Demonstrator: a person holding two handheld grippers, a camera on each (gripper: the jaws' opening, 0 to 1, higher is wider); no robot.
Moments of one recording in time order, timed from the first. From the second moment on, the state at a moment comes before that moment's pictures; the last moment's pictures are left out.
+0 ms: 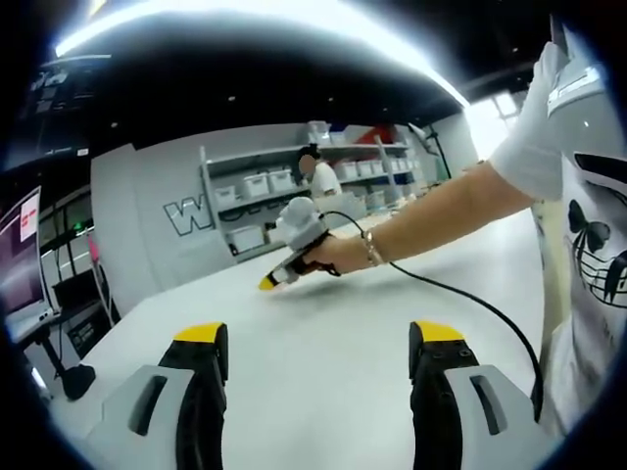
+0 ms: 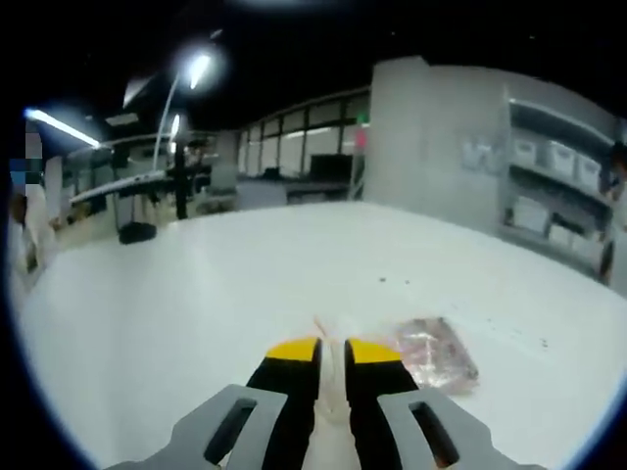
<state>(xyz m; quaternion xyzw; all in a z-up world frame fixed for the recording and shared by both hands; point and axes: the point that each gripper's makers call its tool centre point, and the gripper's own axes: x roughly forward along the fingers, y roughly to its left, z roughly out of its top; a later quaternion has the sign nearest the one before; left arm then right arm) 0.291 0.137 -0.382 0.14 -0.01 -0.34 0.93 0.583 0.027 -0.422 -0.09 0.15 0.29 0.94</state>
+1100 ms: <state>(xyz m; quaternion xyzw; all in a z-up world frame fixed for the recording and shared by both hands) 0.288 0.139 -0.379 0.14 -0.01 -0.33 0.93 0.573 0.021 -0.416 -0.12 0.12 0.27 0.95</state>
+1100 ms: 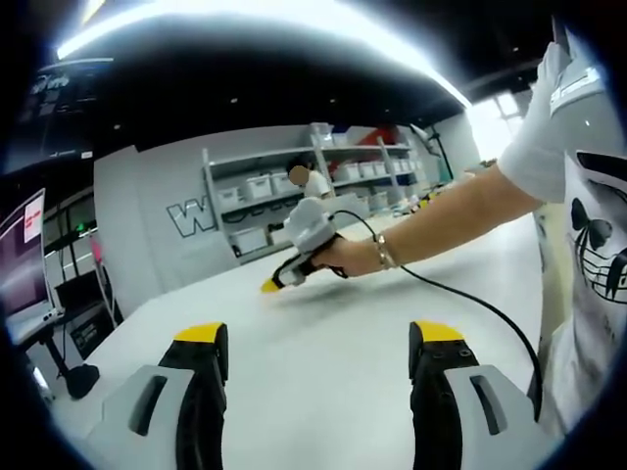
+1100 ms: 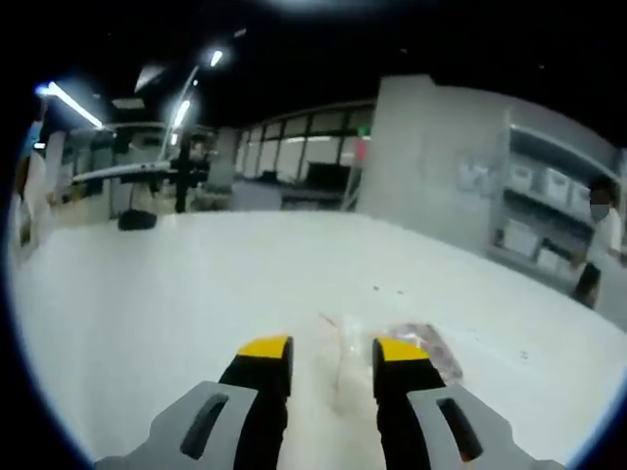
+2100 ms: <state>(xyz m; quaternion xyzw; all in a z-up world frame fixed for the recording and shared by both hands) 0.281 0.133 -0.377 0.15 -0.02 -0.34 0.93 0.566 0.010 -0.404 -0.06 0.11 0.26 0.96</state>
